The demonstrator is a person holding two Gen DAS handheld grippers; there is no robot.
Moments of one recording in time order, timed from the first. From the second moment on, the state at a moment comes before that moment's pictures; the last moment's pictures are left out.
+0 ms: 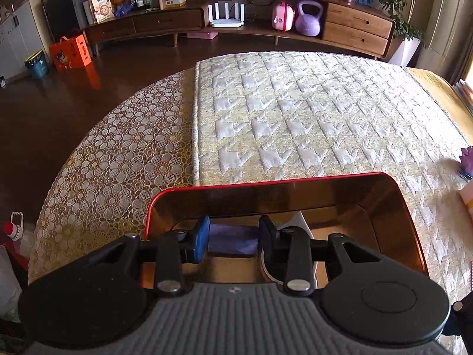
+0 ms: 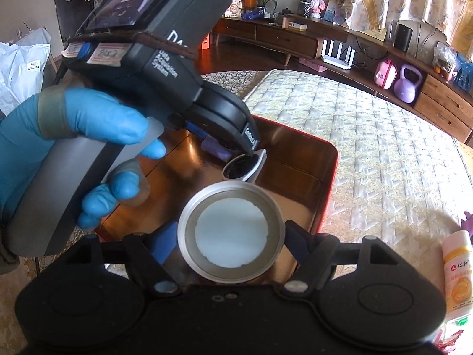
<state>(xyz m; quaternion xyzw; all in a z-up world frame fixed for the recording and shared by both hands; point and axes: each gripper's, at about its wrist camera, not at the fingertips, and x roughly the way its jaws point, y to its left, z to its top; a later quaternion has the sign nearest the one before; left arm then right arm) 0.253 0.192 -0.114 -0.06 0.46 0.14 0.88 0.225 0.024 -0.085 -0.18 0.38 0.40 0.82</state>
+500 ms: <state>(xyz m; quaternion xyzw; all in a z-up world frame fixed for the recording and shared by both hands) 0.236 0.193 -0.102 -0.08 0.44 0.14 0.88 0.220 0.014 -0.073 -0.16 0.36 0.39 0.83</state>
